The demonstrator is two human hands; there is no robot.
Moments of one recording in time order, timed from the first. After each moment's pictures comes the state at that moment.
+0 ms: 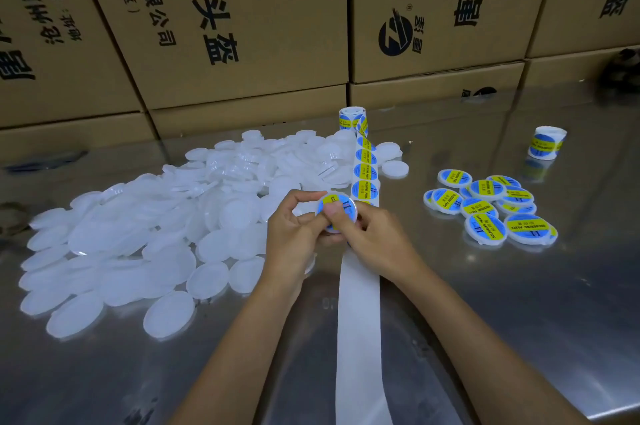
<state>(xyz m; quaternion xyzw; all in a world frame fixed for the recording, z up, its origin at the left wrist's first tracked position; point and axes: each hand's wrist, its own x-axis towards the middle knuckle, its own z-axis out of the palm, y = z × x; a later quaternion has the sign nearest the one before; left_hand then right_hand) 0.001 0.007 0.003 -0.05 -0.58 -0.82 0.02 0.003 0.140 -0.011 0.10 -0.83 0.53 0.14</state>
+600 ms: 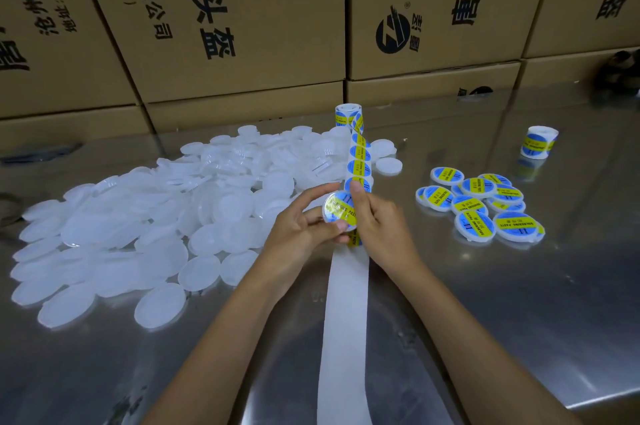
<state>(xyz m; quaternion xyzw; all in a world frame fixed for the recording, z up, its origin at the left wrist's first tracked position) 0.006 0.003 0.001 -0.16 -0.62 -0.76 -0.07 0.003 0.150 -0.009 0.06 -0.80 0.55 0.22</state>
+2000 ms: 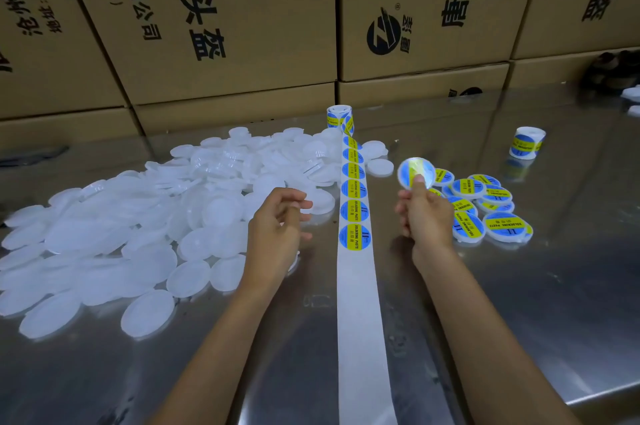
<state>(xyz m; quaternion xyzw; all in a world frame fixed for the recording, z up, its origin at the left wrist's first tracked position) -0.006 0.001 -0.007 -0.05 -0.75 -0.64 0.15 -0.016 0.202 -0.005 -0.25 -0.61 0.73 0.21</state>
